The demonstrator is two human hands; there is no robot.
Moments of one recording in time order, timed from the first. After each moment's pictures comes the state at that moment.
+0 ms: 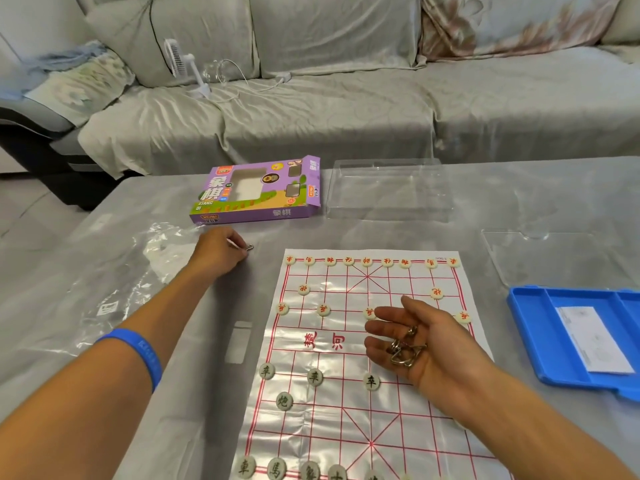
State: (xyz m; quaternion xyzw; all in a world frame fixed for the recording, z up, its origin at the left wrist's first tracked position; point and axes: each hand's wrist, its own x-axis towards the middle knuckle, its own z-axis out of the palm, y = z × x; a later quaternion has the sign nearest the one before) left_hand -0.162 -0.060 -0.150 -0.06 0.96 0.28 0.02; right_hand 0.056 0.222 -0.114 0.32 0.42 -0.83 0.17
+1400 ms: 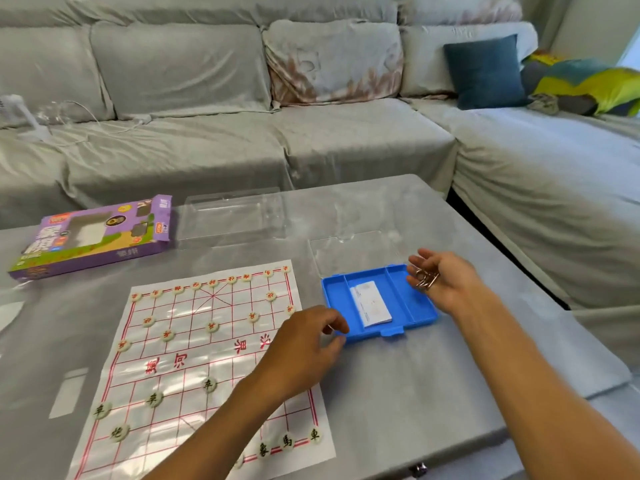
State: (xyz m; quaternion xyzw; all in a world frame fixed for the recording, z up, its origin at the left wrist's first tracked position) left_hand 0.093 0.232 -0.121 0.35 0.86 0.35 0.13; right_hand 0.111 0.483 -0.102 0.43 0.44 -0.77 -0.16
